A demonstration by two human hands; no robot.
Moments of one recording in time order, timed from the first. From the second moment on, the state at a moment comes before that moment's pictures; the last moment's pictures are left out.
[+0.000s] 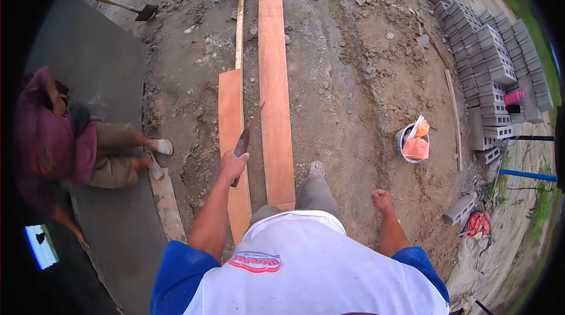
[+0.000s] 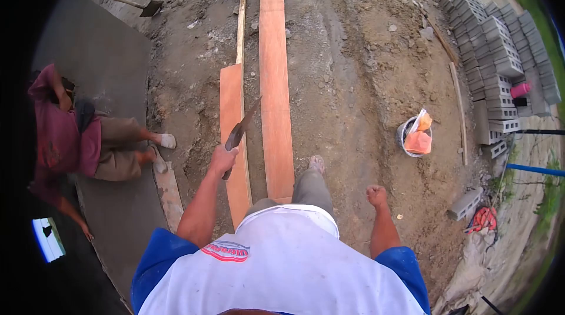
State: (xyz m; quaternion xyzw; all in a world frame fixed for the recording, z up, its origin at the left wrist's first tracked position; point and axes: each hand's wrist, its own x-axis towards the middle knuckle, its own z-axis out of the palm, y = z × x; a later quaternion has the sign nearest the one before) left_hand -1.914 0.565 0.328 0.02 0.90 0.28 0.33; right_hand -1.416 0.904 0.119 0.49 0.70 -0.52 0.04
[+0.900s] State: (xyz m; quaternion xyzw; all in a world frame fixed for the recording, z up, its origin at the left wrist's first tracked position) left_hand -2.174 0.751 0.286 -0.13 0.88 0.21 0.40; right_hand -1.997 1.342 0.226 0.35 0.82 -0.41 0.21
